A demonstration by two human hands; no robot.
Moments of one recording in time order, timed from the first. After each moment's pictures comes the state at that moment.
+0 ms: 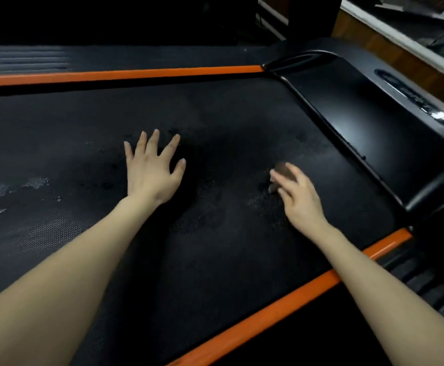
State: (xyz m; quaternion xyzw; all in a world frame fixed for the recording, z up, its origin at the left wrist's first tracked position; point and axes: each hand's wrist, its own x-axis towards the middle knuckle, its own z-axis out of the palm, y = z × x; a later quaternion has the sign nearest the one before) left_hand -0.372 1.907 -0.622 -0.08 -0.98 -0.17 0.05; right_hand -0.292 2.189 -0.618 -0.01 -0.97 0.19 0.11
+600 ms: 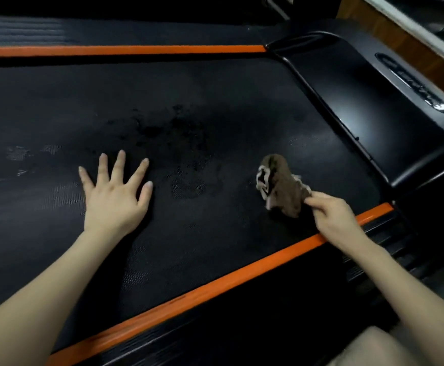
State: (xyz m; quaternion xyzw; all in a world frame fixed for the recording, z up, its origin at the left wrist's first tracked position) left_hand -0.271 1.841 -0.647 -0.04 -1.00 -0.07 0.03; right_hand -0.196 2.211 -0.578 -0.10 -0.97 0.23 0.00
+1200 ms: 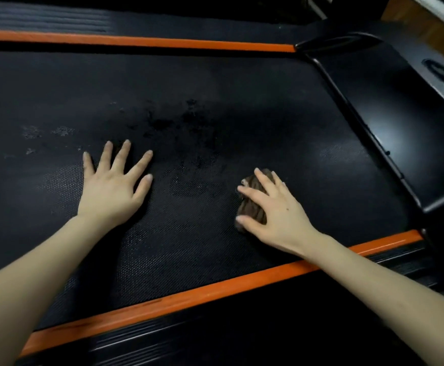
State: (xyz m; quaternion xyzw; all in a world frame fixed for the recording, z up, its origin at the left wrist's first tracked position) left_hand -0.272 1.842 -0.652 -0.04 -1.00 -0.05 0.04; right_hand -0.238 2.149 -0.600 0.15 -0.98 0.13 -0.08
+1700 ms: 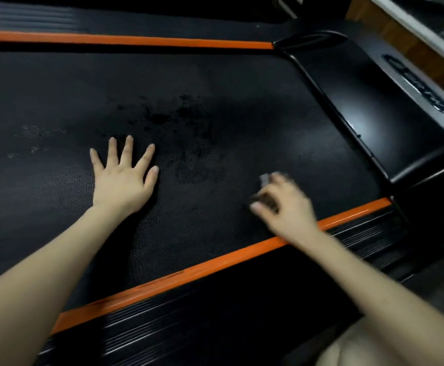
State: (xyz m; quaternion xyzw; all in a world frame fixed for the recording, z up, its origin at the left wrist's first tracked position) left_hand -0.266 1.842 -0.644 -0.05 -1.00 -0.06 0.01; right_hand -0.192 2.145 -0.601 0.02 -0.99 0.16 0.02
